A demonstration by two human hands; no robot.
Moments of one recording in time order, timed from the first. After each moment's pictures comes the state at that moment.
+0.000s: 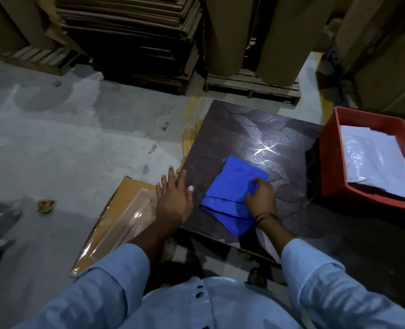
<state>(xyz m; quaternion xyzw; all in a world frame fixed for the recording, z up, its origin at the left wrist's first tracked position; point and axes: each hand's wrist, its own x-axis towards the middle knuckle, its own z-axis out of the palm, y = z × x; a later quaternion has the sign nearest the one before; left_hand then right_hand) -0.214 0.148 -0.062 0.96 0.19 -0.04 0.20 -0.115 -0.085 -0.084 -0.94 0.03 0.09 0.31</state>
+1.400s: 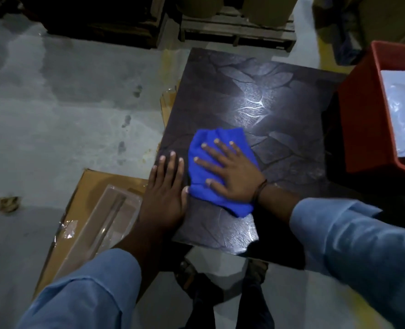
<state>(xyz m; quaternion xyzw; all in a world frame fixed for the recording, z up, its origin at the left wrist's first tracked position) -0.171 0.162 -0.168 1.00 -0.01 0.01 0.09 -0.042 -0.048 -0.173 -0.91 -0.42 -0.02 0.03</state>
